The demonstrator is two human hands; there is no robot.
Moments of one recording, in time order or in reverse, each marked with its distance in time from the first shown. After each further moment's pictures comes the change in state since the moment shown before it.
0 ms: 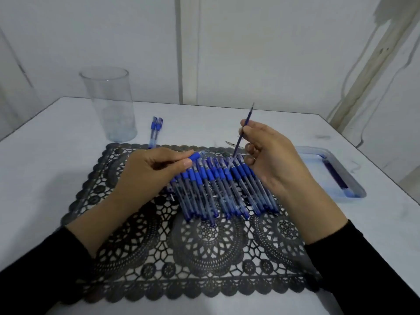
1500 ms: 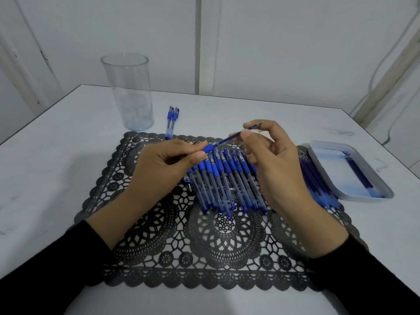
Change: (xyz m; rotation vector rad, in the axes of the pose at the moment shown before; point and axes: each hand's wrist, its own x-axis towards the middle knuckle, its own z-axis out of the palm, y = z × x) left_hand -0.010 -0.007 -0.003 -0.038 0.074 0.069; right_hand -0.026 0.029 0.024 -0.149 -0.115 -0.293
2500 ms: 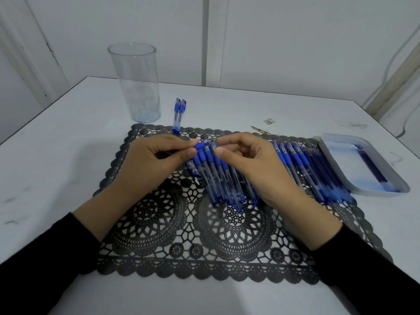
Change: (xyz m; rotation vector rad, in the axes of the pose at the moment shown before) left_hand -0.004 -0.010 -0.028 0.071 -0.039 -0.050; right_hand 0.004 0.028 0.012 -0.284 -0.222 0.094
